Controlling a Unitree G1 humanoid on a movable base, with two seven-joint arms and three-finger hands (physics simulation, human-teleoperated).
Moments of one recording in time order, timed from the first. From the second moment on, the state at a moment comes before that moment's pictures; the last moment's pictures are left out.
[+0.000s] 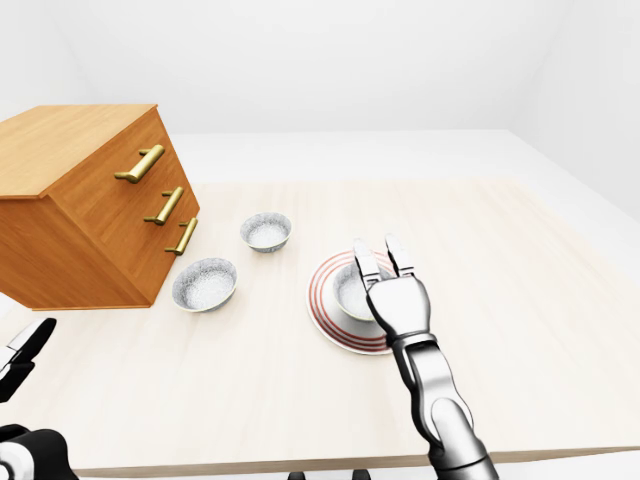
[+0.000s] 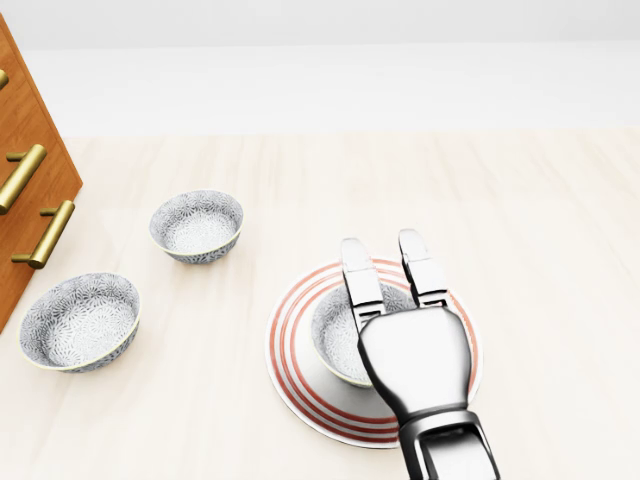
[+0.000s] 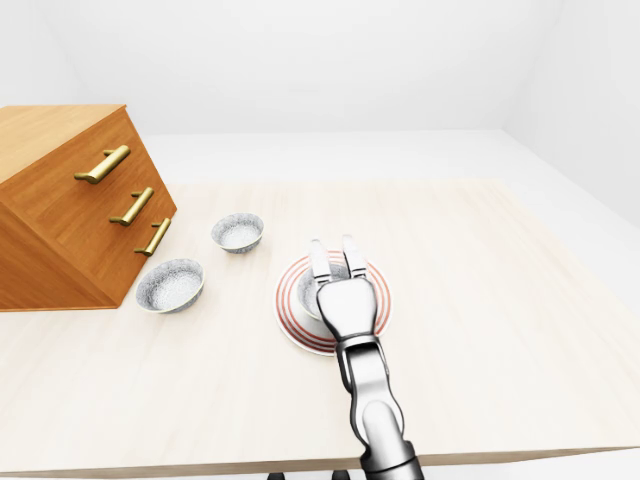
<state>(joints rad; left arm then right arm) 0.11 0.08 0.80 -0.50 -0.33 0.09 0.49 0.00 0.01 0.24 -0.17 -1.64 0.09 0.08</state>
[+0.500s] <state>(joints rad) 0.11 0.08 0.80 -0.50 -0.31 0.09 0.49 -0.15 0.06 0.22 -0.59 -1.91 0.09 0.53</state>
